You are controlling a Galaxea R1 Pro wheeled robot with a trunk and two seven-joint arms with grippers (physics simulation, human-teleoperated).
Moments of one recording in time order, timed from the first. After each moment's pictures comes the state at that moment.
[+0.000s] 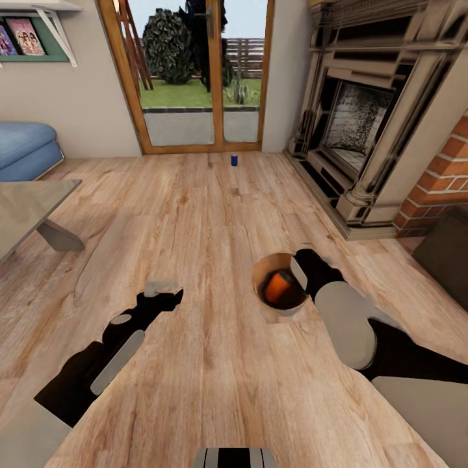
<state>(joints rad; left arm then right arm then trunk) -0.63 0.28 -0.50 -1.30 0.61 0.37 0.33 -1.28 0.15 -0.38 -0.30 0.36 0.88 -0.46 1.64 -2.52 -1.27</state>
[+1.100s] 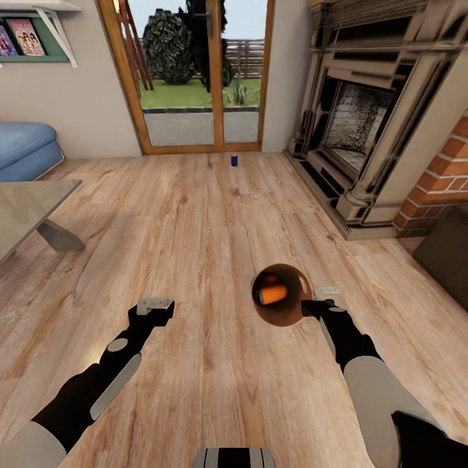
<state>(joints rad) -0.55 0.28 -0.49 -1.17 0.52 0.13 0.33 -0.86 0.03 -0.29 -0.61 0.36 0.28 0.09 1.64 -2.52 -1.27</state>
